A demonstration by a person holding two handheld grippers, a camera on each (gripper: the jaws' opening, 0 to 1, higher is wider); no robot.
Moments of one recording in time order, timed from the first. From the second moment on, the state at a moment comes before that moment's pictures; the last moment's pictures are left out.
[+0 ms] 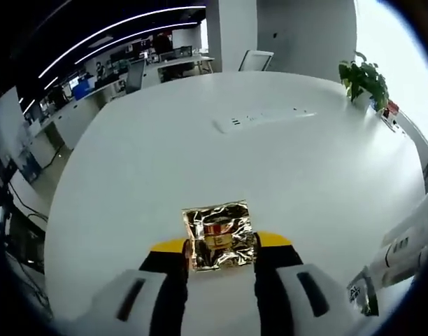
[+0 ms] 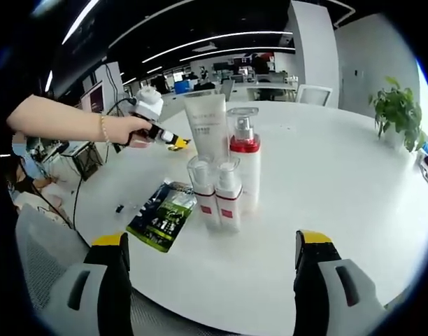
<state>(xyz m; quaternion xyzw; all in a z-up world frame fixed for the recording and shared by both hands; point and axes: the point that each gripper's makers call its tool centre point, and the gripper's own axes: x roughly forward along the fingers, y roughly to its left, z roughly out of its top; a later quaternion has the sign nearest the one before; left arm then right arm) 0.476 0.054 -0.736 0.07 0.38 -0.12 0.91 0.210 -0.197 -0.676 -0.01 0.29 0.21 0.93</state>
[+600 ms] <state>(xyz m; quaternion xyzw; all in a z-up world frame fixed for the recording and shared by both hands) 0.430 0.055 -0.706 0.08 0.35 -0.15 0.92 0.209 -0.192 -0.671 -0.02 0.28 0.23 0.93</state>
